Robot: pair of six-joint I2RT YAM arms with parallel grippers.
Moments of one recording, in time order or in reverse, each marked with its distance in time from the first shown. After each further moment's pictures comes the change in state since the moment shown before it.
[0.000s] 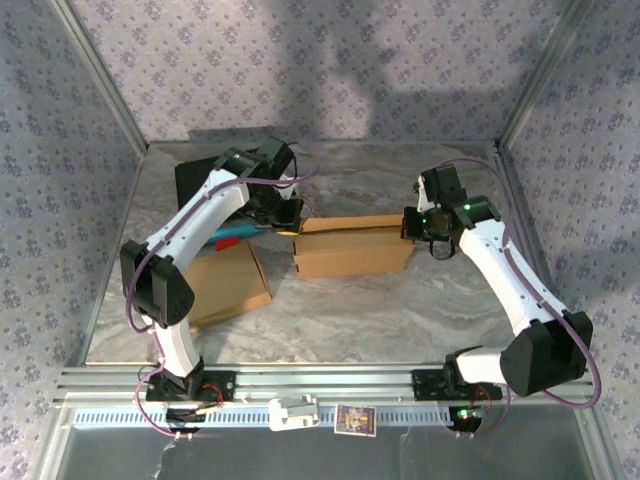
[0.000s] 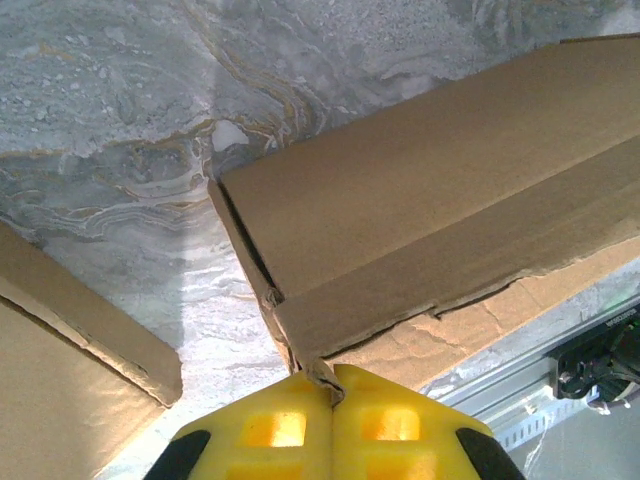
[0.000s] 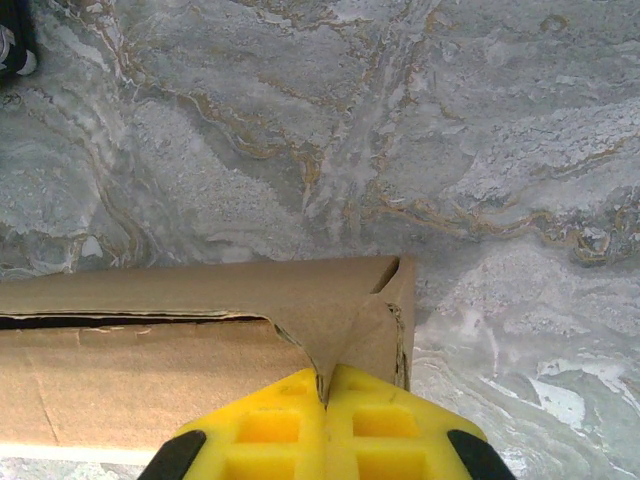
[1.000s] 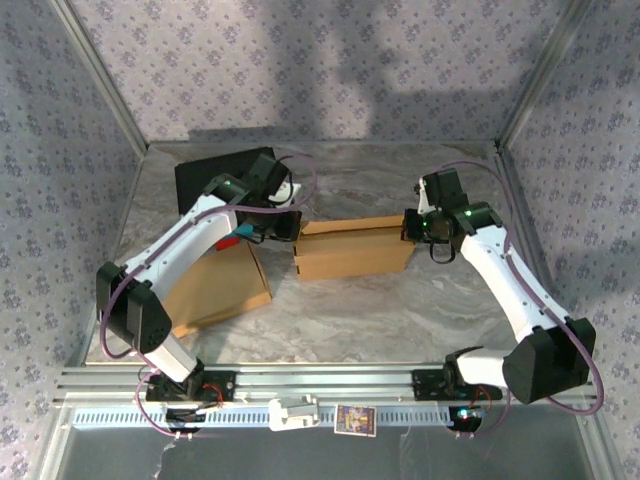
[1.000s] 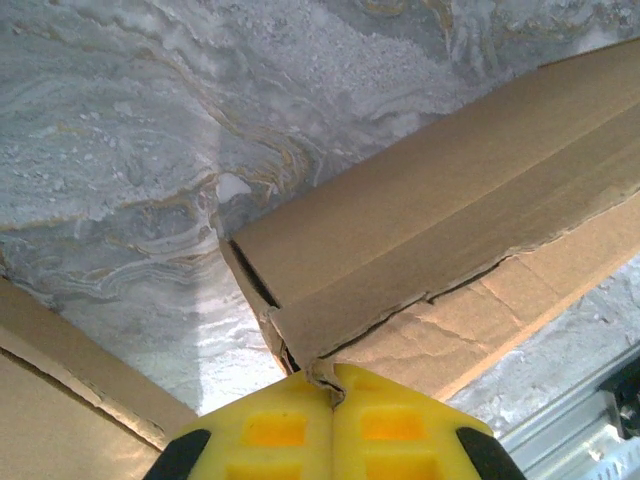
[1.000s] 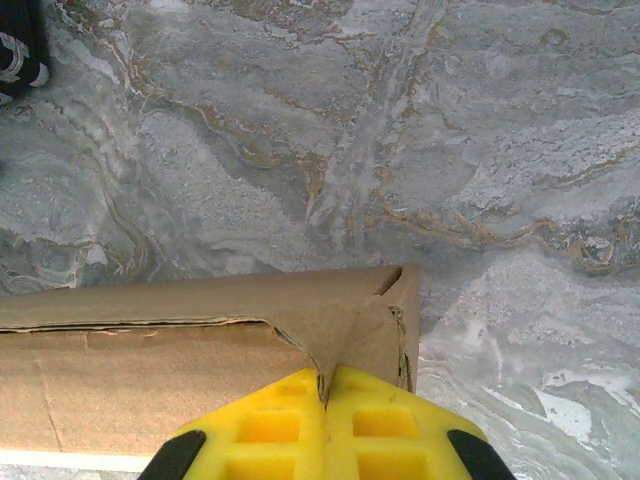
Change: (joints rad) left arm -0.043 -0.201 -0.301 0.295 -0.085 0.047; right arm 0.004 -0.039 -0.048 0.054 0.005 0.003
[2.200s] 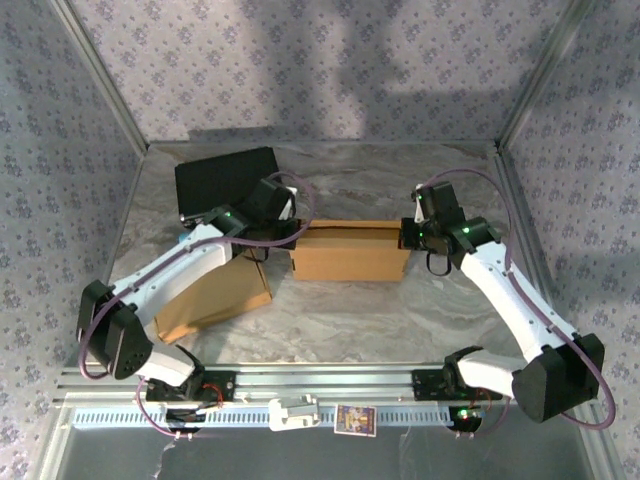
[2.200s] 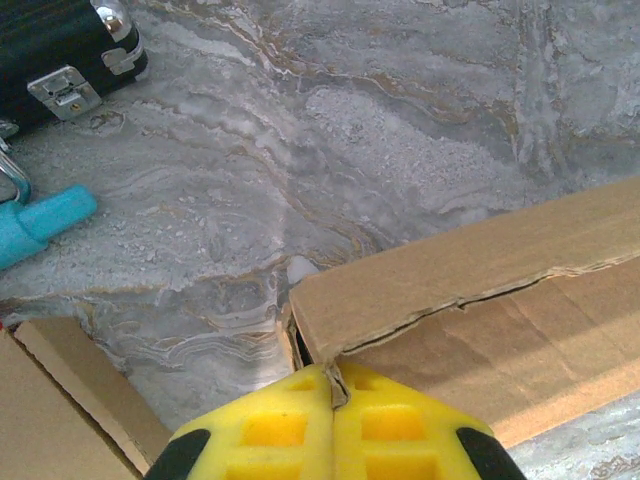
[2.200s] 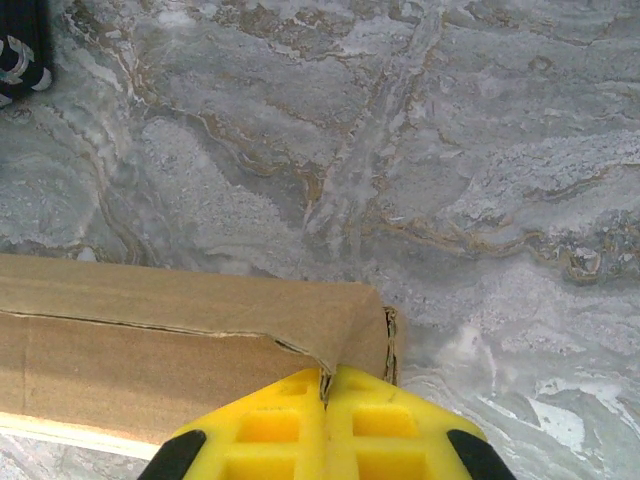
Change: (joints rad) left arm -0.093 -0.169 -0.292 0.330 -0.285 -0.088; right arm 0.077 -0.094 -0.099 0.077 0.098 0.021
